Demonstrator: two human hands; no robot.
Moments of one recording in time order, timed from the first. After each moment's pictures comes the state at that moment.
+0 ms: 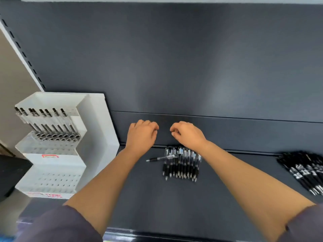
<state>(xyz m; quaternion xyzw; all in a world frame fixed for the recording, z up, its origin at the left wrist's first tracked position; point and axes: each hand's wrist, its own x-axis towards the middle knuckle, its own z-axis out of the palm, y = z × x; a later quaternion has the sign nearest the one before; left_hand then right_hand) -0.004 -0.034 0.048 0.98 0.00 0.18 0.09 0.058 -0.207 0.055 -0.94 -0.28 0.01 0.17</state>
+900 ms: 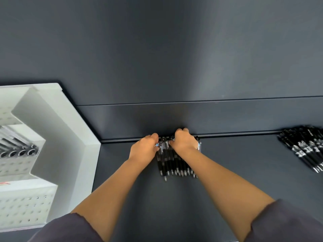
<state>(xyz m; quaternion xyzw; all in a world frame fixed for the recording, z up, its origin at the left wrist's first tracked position) 0.043 -0.051 -0.048 0.98 -0.02 -0.06 0.19 0.088 -0.188 -0.049 -0.98 0.01 0.13 0.14</state>
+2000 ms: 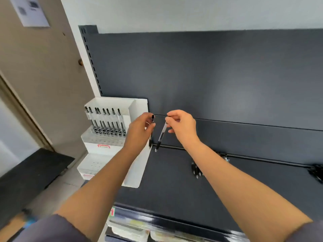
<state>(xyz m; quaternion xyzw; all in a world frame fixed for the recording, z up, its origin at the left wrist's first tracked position) -0.110 0.037 0.109 0.89 0.08 0.29 0.35 -0.043 -0.099 0.116 -0.74 -0.19 0.00 0.65</state>
